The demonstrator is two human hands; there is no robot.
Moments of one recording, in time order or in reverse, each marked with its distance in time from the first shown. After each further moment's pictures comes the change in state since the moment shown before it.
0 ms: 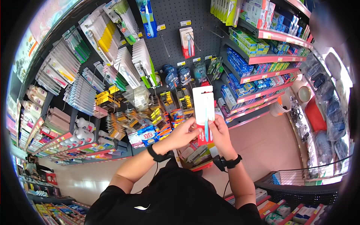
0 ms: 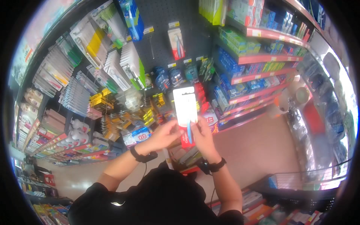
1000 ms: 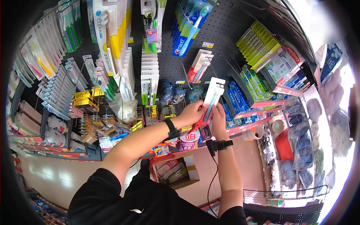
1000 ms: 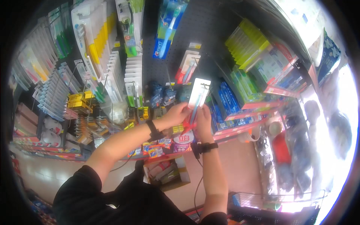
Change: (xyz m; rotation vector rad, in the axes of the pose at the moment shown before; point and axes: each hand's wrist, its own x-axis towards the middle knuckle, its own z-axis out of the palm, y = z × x) left_hand 0.204 -0.048 -0.115 -0.027 0.315 0.284; right_hand 0.230 0.004 0.015 -0.194 0.165 0.072
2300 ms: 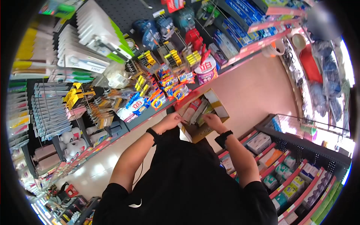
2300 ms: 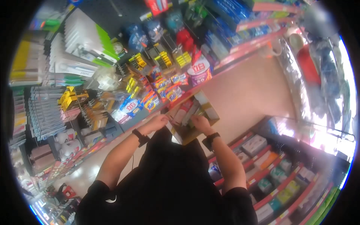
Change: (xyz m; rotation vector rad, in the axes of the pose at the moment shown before) left_hand -0.293 -0.169 -0.024 0.162 -0.696 -0.898; right_hand -0.282 0.295 -0.047 -0.616 -0.136 0.570
